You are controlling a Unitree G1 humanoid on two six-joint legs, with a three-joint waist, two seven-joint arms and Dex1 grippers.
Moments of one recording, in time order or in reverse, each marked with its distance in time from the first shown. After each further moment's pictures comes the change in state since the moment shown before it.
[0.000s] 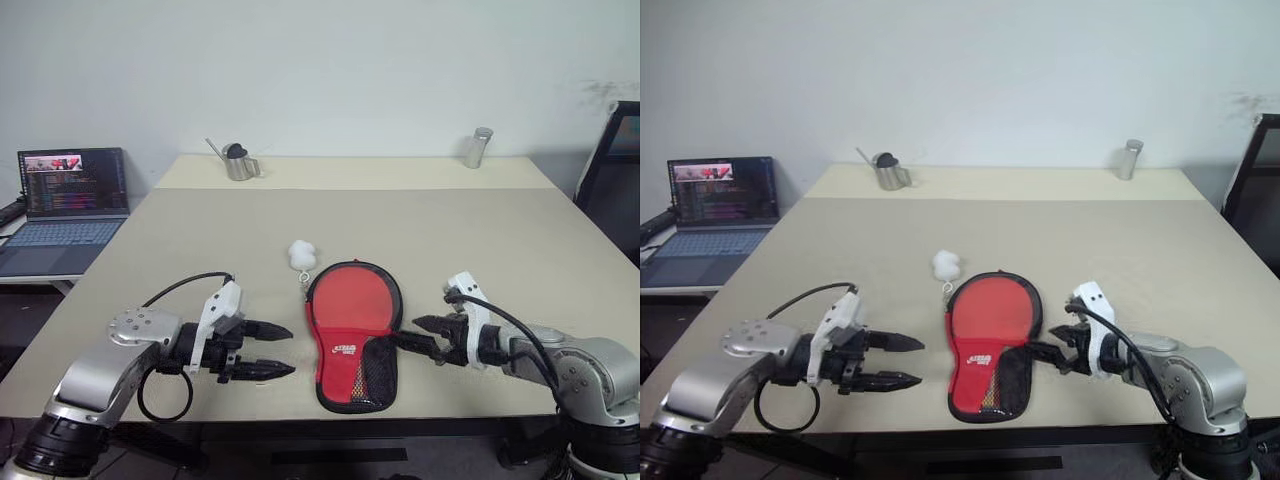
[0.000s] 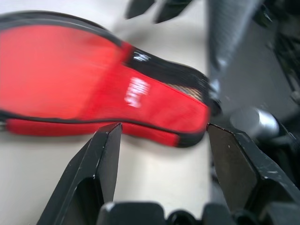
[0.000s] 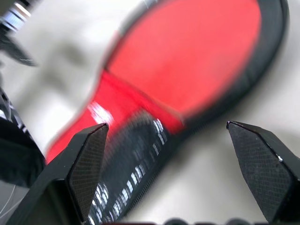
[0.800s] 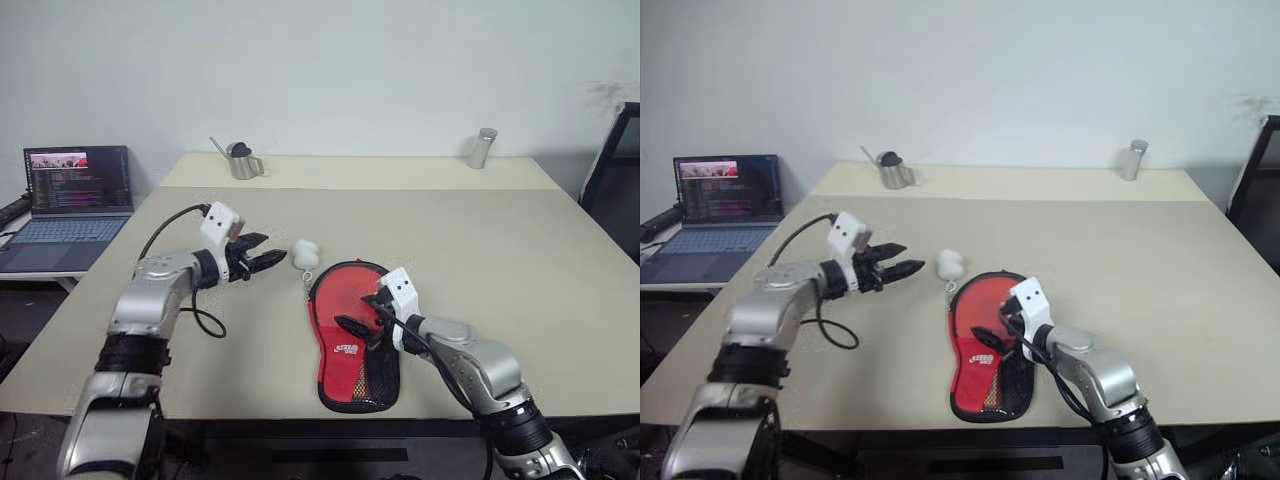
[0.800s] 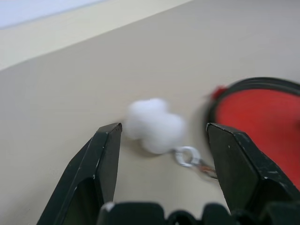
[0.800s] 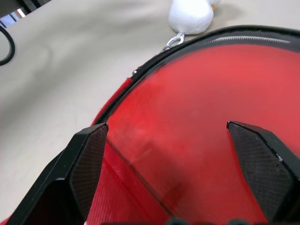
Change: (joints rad) left arm -0.469 -0.243 0.011 0.636 0.266 -0.144 0.423; right arm -0.041 0.215 0.379 0.359 -0.357 -0.551 -0.068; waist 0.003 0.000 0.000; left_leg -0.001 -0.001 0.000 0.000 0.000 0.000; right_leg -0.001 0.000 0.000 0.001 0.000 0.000
